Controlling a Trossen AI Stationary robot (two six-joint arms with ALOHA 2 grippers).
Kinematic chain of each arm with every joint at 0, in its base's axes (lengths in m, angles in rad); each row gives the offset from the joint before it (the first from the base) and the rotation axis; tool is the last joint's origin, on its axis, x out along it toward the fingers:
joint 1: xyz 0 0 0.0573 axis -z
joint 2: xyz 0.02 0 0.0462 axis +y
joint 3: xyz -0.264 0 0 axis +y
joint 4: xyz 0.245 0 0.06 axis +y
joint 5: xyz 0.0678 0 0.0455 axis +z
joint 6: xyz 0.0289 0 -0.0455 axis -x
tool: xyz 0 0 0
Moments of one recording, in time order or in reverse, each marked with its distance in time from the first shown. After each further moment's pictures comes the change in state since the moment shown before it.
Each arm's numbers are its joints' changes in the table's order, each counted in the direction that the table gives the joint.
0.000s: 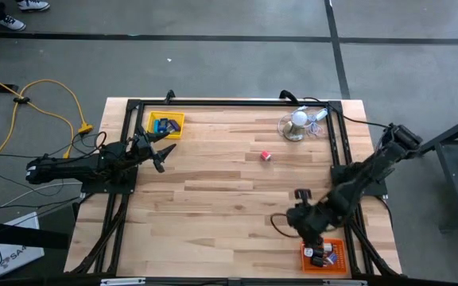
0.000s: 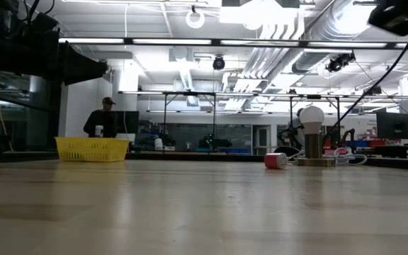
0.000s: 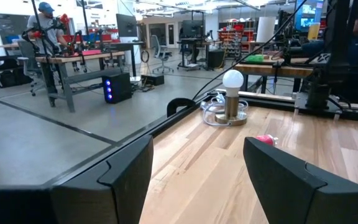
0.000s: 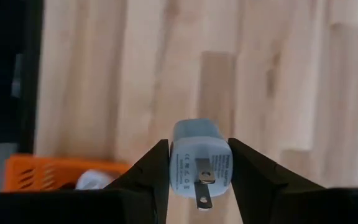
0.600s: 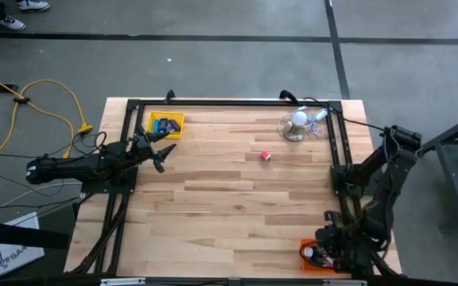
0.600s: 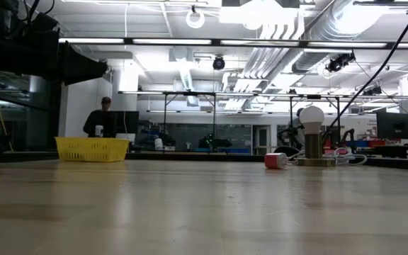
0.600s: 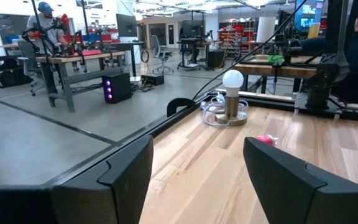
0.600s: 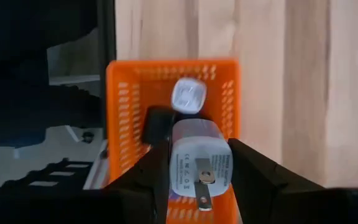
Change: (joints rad) left arm 0.000 0.000 0.000 0.000 0.000 0.000; right arm -0.393 0.000 0.000 0.031 0.004 -0.504
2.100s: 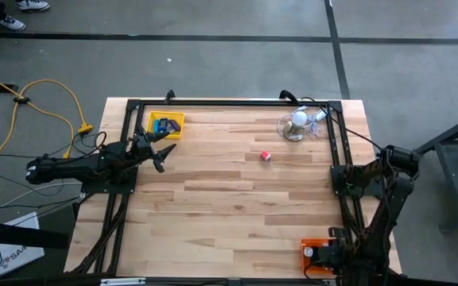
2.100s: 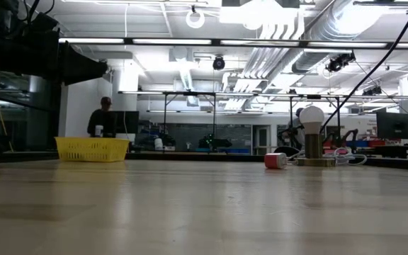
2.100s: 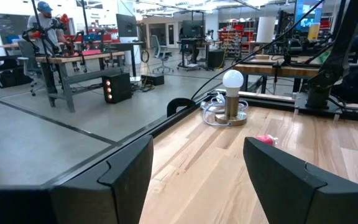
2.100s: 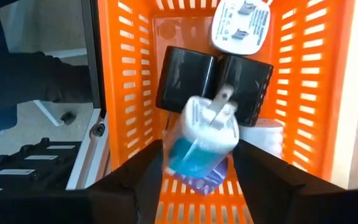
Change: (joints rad) left arm 0.000 0.000 0.000 0.000 0.000 0.000; right arm -0.141 0.232 0.000 -0.113 0.055 -0.161
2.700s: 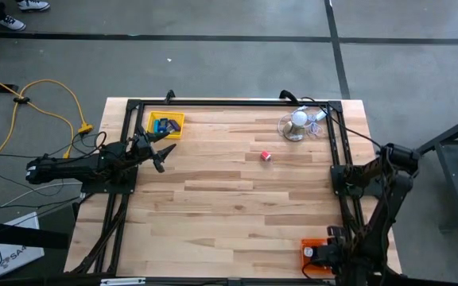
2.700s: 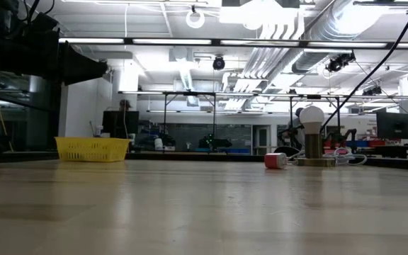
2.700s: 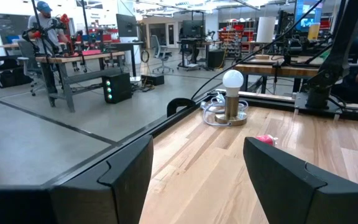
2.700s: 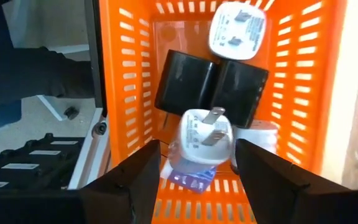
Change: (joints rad) left arm 0.000 0.000 0.000 0.000 0.000 0.000; right arm 0.023 -0.014 0.000 0.004 0.028 0.031
